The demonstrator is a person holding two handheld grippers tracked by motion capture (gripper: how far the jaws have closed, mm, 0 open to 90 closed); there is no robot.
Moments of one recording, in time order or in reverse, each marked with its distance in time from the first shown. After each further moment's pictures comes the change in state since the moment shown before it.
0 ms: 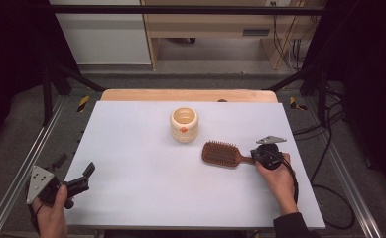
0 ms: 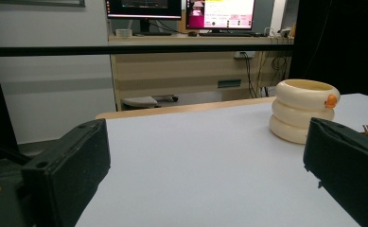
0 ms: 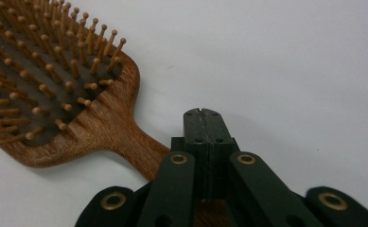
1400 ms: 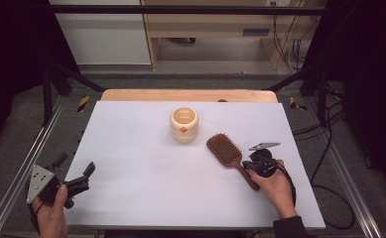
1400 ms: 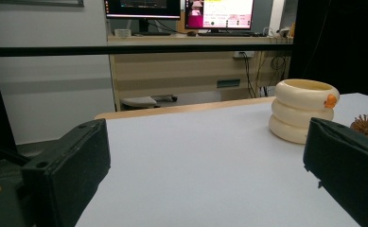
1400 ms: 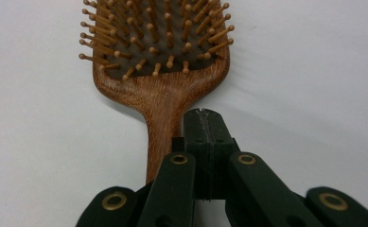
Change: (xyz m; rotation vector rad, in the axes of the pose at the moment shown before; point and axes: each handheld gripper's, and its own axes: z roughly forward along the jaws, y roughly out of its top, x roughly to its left) left arm 0.001 0.000 0.001 0.001 -0.004 0.000; right arm 0.029 -0.003 -0.014 0.115 0.144 0.008
